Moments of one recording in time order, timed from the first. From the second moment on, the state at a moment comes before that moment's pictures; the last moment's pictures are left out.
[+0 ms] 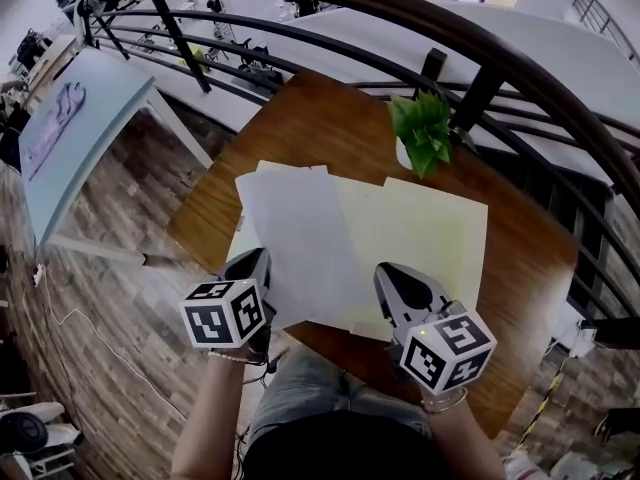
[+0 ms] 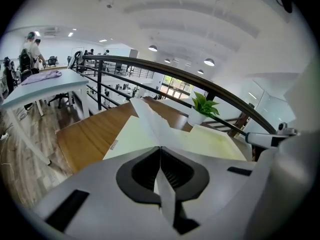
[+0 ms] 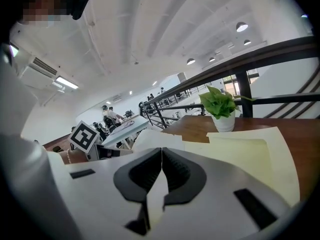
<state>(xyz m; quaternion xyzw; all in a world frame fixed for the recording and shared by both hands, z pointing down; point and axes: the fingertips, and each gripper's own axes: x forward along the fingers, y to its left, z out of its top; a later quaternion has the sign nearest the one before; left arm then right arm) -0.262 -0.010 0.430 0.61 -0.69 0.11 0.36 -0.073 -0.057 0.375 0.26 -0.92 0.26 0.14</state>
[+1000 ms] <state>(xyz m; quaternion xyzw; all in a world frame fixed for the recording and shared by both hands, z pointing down) -0.216 -0.018 0.306 0.70 -0.66 -0.01 0.25 -0.056 -0.058 0.326 0.28 -0.92 0.25 0.08</state>
